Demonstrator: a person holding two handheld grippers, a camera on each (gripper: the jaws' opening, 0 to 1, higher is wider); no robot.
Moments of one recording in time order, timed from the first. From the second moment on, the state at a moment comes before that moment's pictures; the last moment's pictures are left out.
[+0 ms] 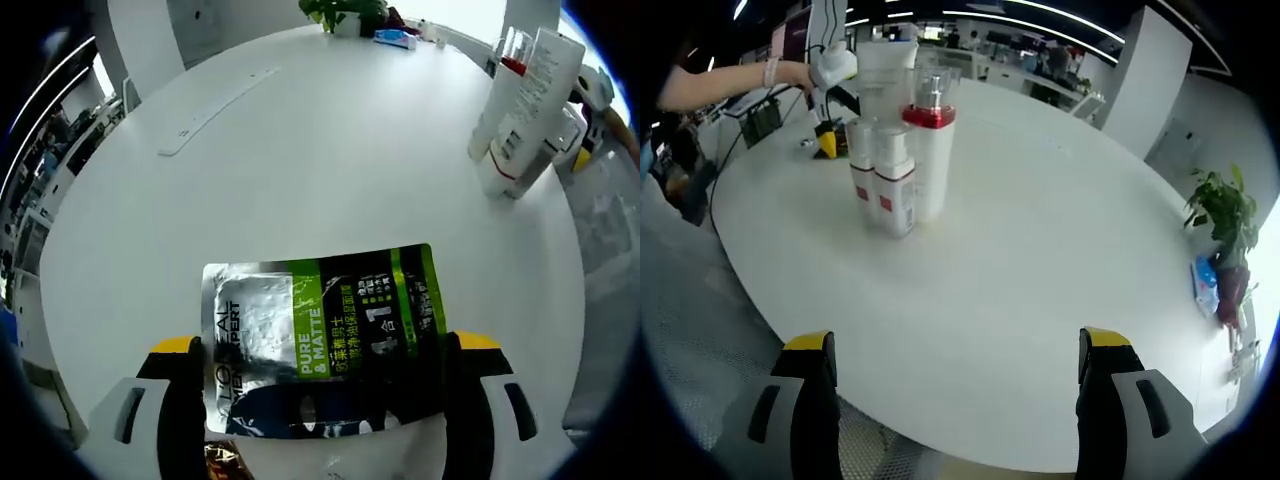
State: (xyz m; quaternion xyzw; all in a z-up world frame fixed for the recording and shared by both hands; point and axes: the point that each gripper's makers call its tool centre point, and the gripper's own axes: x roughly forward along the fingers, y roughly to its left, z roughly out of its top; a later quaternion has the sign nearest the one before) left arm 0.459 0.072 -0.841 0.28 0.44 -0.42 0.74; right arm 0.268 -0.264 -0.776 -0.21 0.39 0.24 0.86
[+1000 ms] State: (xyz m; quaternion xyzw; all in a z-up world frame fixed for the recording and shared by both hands) left arm 0.398 0.021 -0.837 0.32 0.43 -0.49 0.69; right arm 0.266 -0.260 -0.773 -0.21 0.39 0.24 0.86
